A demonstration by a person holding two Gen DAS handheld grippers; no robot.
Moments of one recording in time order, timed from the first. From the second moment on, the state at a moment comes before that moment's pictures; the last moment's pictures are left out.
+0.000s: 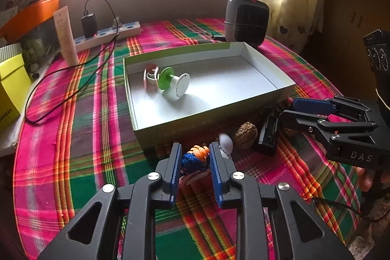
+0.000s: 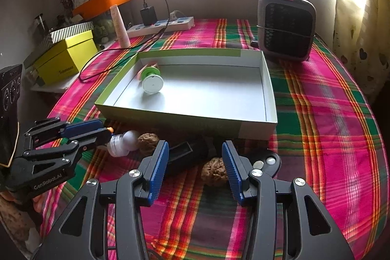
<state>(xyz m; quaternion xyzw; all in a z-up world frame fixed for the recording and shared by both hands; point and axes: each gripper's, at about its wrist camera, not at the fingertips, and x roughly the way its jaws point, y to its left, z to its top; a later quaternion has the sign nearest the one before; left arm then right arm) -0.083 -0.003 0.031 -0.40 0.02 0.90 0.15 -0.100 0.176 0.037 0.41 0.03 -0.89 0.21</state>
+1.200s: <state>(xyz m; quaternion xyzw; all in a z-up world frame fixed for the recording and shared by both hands) -0.056 -0.092 0.020 -0.42 -0.09 0.90 0.05 -0.088 0.049 0.026 0.40 0.15 -0.81 0.40</state>
